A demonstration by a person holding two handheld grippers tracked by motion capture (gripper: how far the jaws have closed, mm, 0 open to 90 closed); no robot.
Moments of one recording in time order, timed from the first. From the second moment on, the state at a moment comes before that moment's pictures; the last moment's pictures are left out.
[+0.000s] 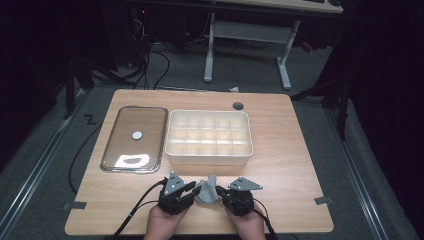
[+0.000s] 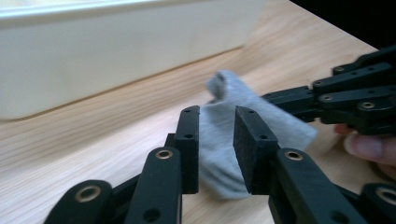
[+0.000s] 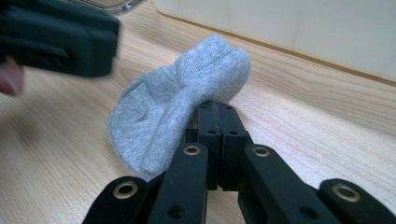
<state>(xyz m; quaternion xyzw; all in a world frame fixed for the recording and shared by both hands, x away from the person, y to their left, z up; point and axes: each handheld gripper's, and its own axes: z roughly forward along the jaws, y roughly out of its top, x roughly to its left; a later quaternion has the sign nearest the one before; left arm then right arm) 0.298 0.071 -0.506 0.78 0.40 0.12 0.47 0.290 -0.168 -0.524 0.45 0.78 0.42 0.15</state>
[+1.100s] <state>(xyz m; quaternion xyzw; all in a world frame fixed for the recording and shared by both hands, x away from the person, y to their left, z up) 0.287 0.026 -0.523 0.84 0.36 0.12 0.39 0.283 -0.170 -0.516 0.45 0.77 0.43 0.16</state>
